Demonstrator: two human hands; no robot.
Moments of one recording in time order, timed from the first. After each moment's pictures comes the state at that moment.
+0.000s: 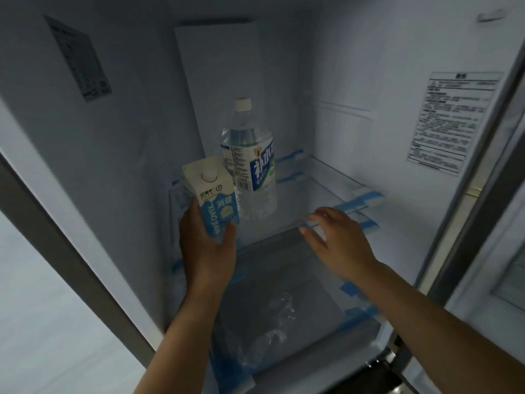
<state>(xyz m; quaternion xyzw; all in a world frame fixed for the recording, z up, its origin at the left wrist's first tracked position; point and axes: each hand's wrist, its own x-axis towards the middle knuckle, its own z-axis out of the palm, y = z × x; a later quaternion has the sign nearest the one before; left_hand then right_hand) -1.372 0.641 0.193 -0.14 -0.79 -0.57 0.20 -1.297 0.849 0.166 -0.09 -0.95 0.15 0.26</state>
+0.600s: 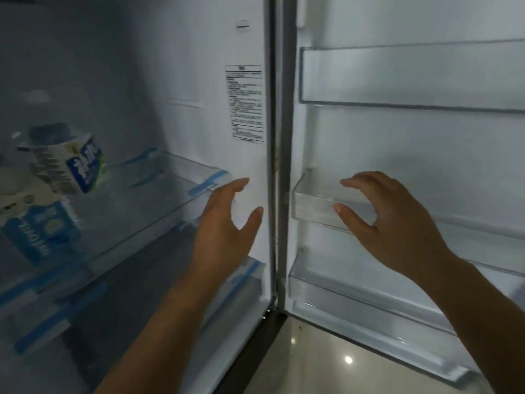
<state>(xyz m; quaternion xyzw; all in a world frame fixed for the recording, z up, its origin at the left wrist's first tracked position) -1.220 0.770 0.203 -0.51 -0.68 -0.53 0.01 -1.010 0.878 0.231 -0.32 -0.88 0.03 0.36</state>
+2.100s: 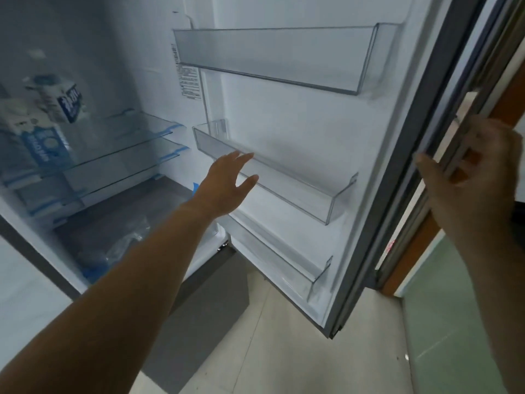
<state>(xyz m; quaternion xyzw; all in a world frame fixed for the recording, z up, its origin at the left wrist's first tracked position) -1.016 0.739 0.198 -0.59 -0.75 -0.30 0.02 -0.695 0.832 0.241 -0.35 -0.73 0.12 0.57</state>
